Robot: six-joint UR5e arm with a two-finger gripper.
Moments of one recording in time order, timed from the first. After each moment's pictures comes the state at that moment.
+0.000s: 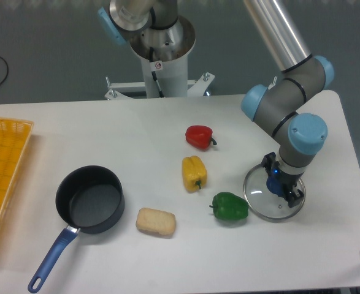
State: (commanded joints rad) arm 2.76 -2.18 -1.55 -0.96 1.55 1.82
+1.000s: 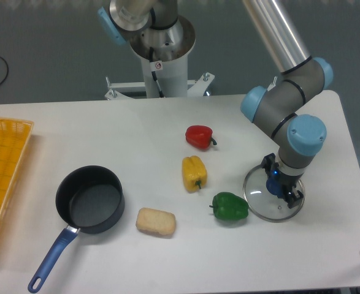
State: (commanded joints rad) arm 2.76 -2.18 -1.56 -0.95 1.55 1.82
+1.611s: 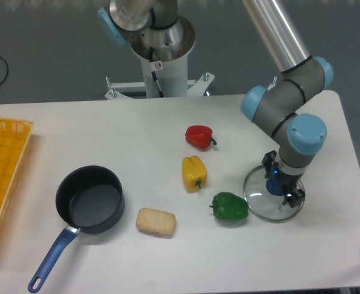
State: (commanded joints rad) arm 2.76 -2.12 -1.57 -0.96 1.56 1.89
